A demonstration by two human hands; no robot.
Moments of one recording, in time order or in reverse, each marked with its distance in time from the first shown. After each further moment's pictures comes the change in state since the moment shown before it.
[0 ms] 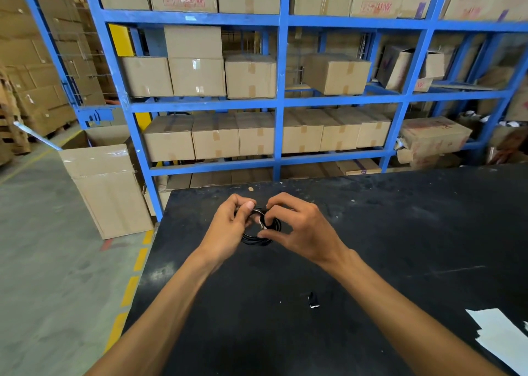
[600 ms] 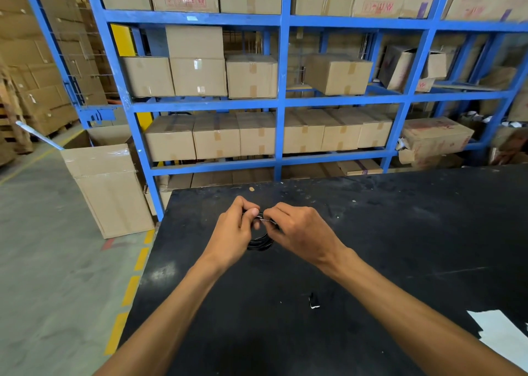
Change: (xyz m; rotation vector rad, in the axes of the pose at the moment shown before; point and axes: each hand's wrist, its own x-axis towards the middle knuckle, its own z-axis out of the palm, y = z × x) left_hand -0.007 -0.007 0.001 0.320 -0.001 0.120; right_hand 0.002 0.003 0.012 -0.168 -0.080 -0.026
